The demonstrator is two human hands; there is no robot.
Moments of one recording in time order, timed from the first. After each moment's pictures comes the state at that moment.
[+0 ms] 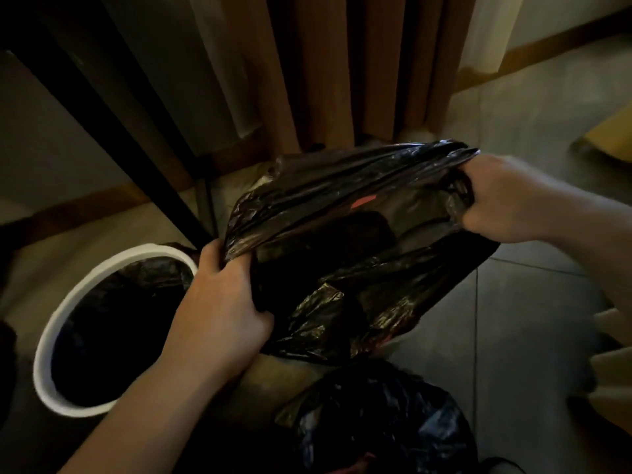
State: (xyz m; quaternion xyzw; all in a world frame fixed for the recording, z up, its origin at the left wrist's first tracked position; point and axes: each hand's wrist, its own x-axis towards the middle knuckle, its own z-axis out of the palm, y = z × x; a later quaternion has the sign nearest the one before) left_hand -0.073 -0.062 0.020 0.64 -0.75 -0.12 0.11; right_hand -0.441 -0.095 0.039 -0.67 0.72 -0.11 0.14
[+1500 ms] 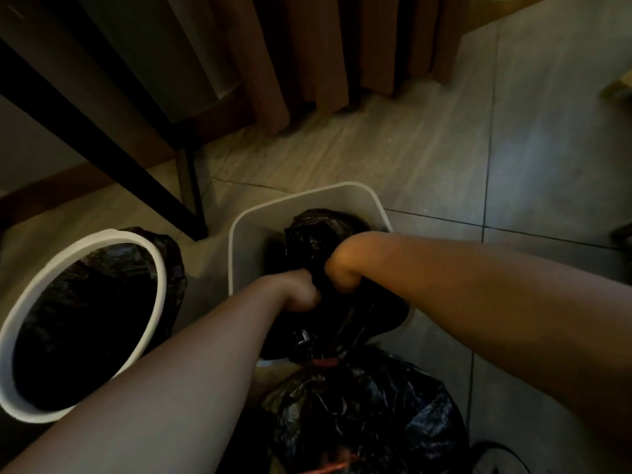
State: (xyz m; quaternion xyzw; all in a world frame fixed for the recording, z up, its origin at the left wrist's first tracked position) left_hand -0.166 -0.162 -0.138 0.61 -0.64 -0.39 -0.24; right_hand -0.293 -0.171 -0.131 -0.76 0.43 0.39 0.29
